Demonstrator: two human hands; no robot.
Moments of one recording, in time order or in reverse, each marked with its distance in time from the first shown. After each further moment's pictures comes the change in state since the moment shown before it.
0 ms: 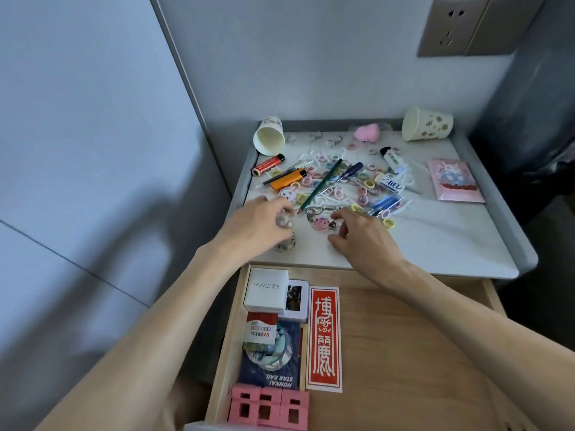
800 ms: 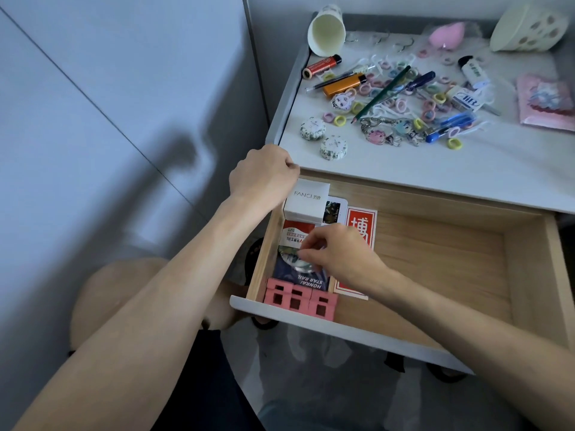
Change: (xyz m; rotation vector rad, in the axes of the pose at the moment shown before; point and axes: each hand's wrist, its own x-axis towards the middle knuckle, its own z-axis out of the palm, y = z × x) left_hand -0.076 -0.031 0.029 -0.199 0.110 -0.467; right_hand -0.109 -0.073 0.078 0.327 -0.541 0.084
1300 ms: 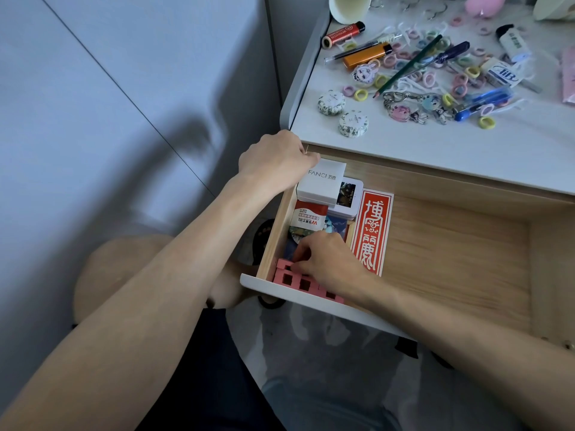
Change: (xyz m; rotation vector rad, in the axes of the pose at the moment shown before) left_hand -0.008 -0.006 -0.003 0.082 -0.153 -0.005; right_hand 0.007 0.007 0.053 -0.147 -0.157 0.051
